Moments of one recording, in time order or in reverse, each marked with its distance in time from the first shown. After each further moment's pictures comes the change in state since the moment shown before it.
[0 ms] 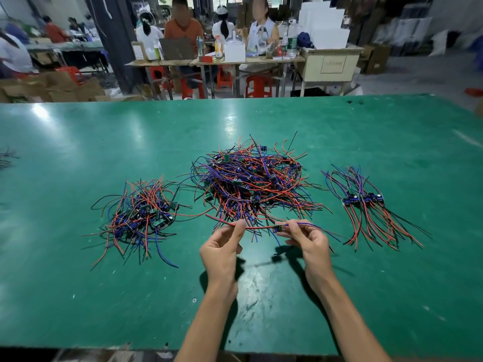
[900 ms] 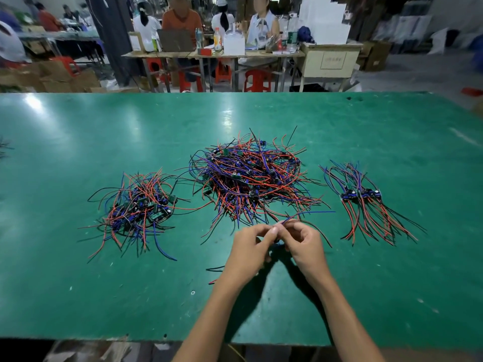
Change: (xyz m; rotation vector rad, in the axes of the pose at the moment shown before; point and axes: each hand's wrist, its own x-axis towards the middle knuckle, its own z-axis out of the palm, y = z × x) left_hand -0.004 -0.009 0.016 0.738 -0.557 0.172; right_hand -0.001 0.015 -0.004 -0.282 -0.100 -0.087
